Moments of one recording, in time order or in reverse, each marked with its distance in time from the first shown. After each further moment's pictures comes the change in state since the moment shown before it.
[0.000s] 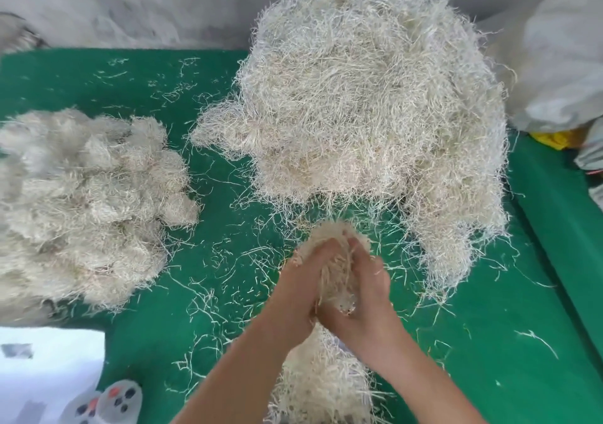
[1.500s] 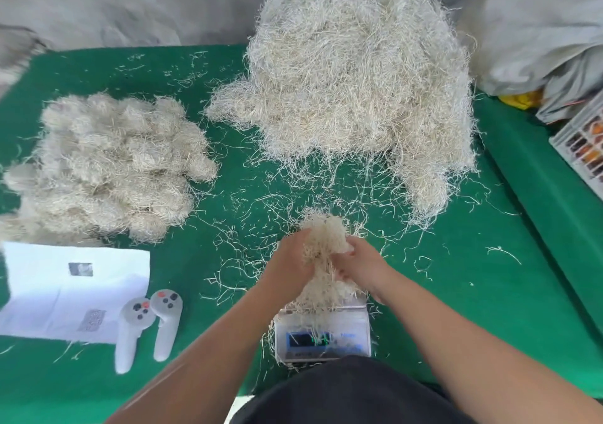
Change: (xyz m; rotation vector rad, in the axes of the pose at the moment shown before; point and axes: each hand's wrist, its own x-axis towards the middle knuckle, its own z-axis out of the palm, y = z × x) left_hand -0.065 -0.119 -0.073 1.055 0.090 0.434; right_hand -0.076 0.055 0.035 -0.018 -0.036 0.475
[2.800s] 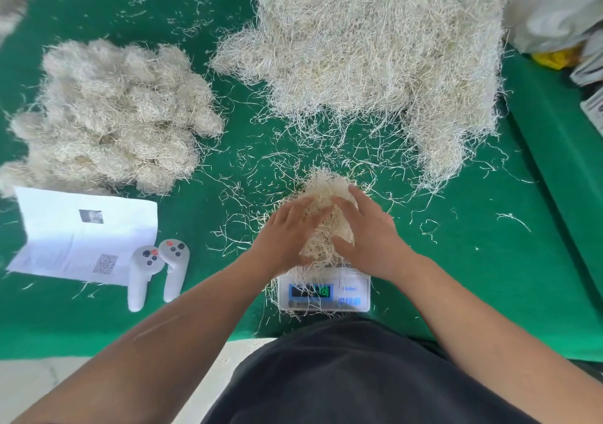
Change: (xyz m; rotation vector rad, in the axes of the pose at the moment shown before) left_hand -0.013 -0.034 0.003 0.835 -0.092 0.316; right_hand -0.041 0.013 -0.003 -0.755 0.032 -0.455
